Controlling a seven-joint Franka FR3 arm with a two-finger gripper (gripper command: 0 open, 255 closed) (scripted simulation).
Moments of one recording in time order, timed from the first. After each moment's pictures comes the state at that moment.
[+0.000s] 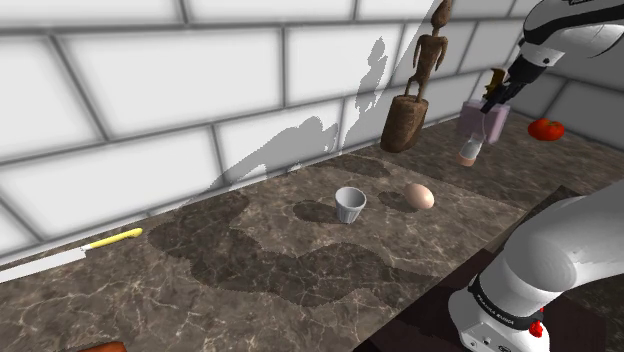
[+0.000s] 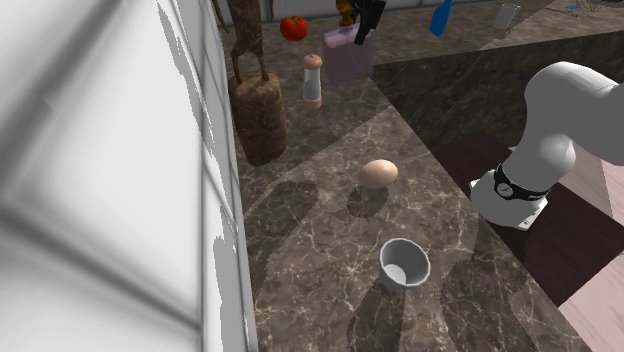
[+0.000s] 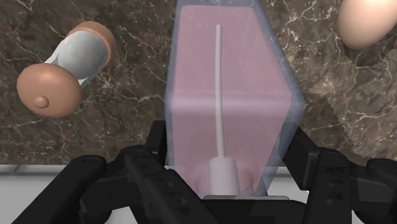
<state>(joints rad) -0.28 -0.37 -0.75 -2.17 -0.07 2.06 -0.77</state>
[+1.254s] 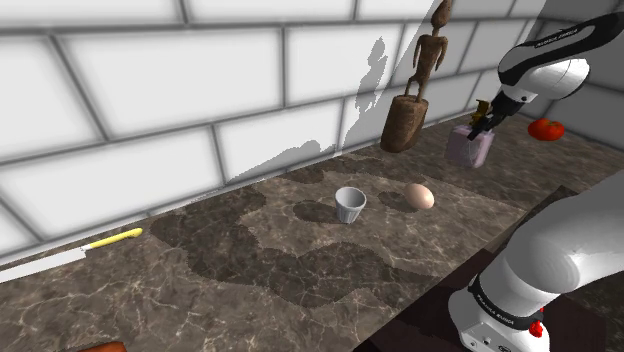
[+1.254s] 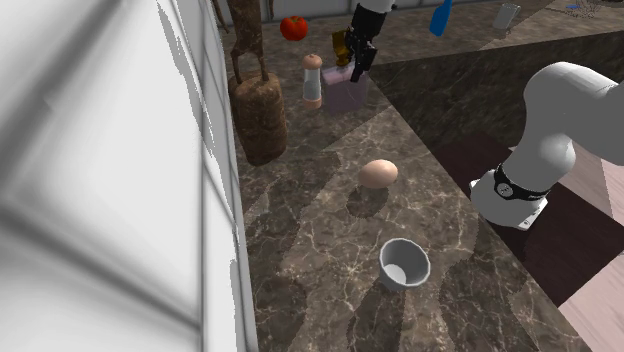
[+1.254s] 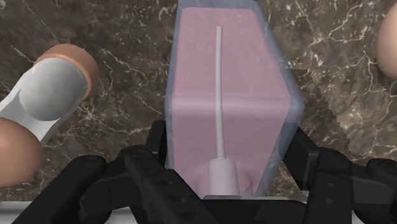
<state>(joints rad) -0.25 -0.28 -0.84 -2.35 -0.01 2.32 -0.86</state>
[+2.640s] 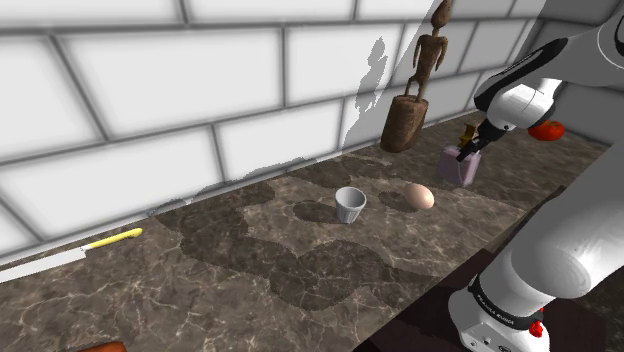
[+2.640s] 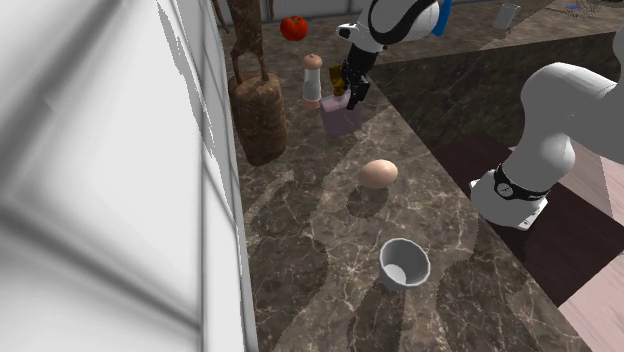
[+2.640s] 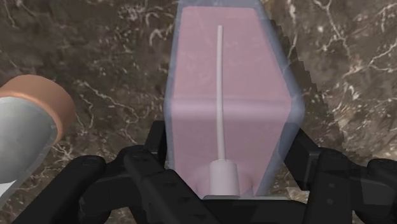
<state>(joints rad) -0.14 -0.07 -0.97 -2.44 0.27 2.55 -1.10</state>
